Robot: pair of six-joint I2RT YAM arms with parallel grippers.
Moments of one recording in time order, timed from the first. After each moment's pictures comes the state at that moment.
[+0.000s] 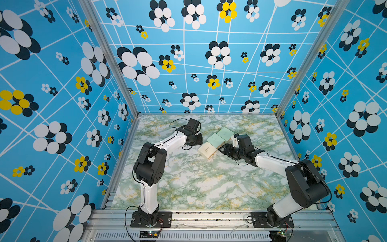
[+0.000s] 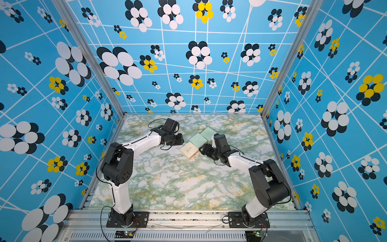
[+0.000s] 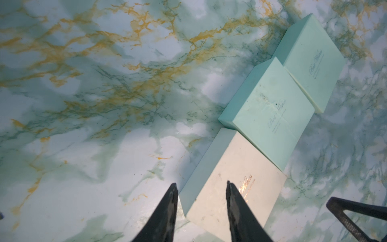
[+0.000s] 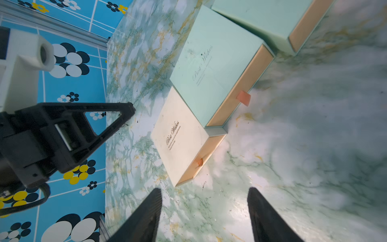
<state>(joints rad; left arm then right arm) -0.47 1.96 1.46 -0.48 0.14 -0.47 0.43 1.60 0.82 0.04 -0.32 0.77</state>
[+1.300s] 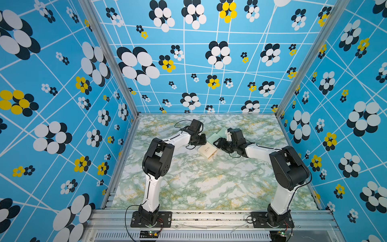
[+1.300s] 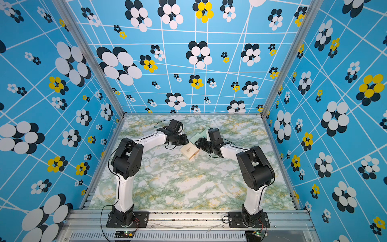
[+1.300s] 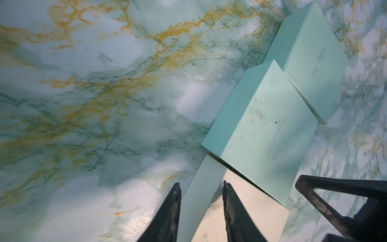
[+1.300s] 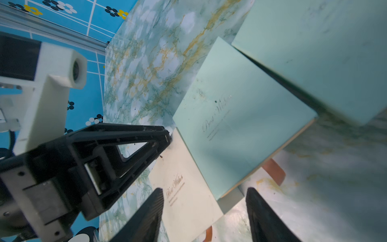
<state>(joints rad) -0.47 2.11 1.52 -0.40 0.25 -0.47 0.43 1.85 1.04 0.08 -0.33 0.74</state>
